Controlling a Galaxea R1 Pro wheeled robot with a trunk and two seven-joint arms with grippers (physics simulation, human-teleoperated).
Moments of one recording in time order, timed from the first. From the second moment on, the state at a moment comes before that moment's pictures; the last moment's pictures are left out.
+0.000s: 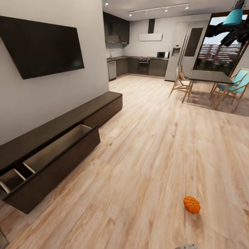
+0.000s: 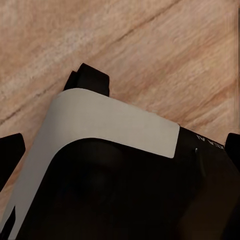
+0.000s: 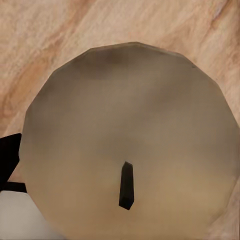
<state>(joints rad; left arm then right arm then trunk) -0.34 0.16 -0.17 0.06 0.64 0.14 -0.31 -0.43 -0.08 0.57 -0.02 -0.41 -0.10 -0.01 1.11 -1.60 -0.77</state>
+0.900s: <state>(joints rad) -0.34 0.15 -0.17 0.06 0.64 0.14 -0.31 -0.42 -0.09 0.58 0.00 -0.41 -0.14 -0.02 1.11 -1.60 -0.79</state>
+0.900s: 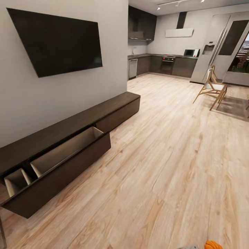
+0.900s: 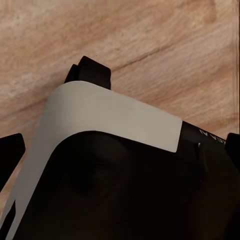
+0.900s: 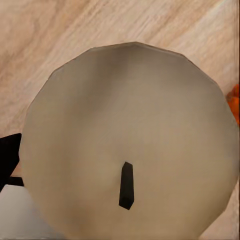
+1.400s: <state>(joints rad) -0.34 0.15 -0.17 0.06 0.64 0.14 -0.31 -0.42 -0.08 0.58 0.00 -0.41 -0.16 -0.02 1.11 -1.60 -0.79</state>
